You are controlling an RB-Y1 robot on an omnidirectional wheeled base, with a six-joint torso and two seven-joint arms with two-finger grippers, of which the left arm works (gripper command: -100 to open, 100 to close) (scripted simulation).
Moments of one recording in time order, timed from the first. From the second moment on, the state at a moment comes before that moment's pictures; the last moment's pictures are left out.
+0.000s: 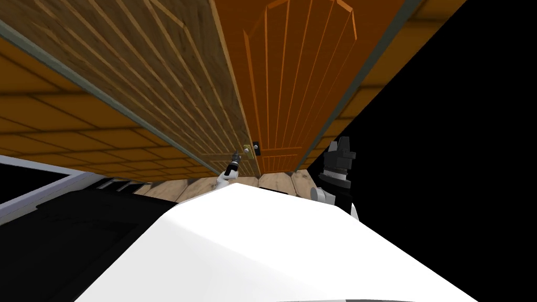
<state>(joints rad) 0.07 0.32 0.20 -1.18 0.16 -0.36 0.16</state>
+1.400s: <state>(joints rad) 0.08 0.32 0.16 -1.21 0.15 -0.36 0.18</state>
